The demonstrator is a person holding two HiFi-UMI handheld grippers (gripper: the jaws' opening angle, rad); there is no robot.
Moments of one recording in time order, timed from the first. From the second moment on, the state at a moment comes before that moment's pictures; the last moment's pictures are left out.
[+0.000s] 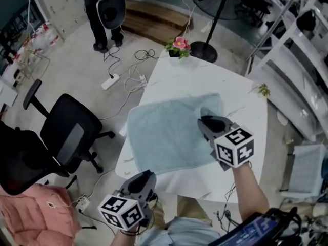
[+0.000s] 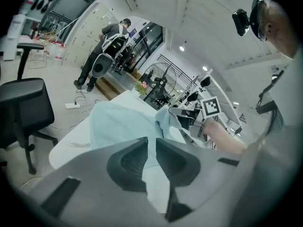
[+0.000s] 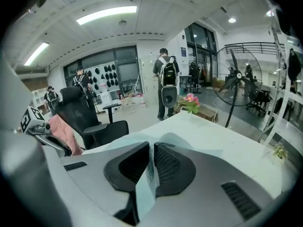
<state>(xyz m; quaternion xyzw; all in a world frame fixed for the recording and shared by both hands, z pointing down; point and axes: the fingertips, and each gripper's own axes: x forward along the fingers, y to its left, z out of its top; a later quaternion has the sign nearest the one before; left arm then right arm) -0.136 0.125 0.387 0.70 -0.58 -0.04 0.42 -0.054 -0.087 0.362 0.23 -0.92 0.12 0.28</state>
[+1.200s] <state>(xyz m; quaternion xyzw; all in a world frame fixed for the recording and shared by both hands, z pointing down) -0.207 0.190 0.416 0.68 -0.59 -0.03 0.44 -0.231 0.060 0.479 0.06 -0.92 0.12 0.37</state>
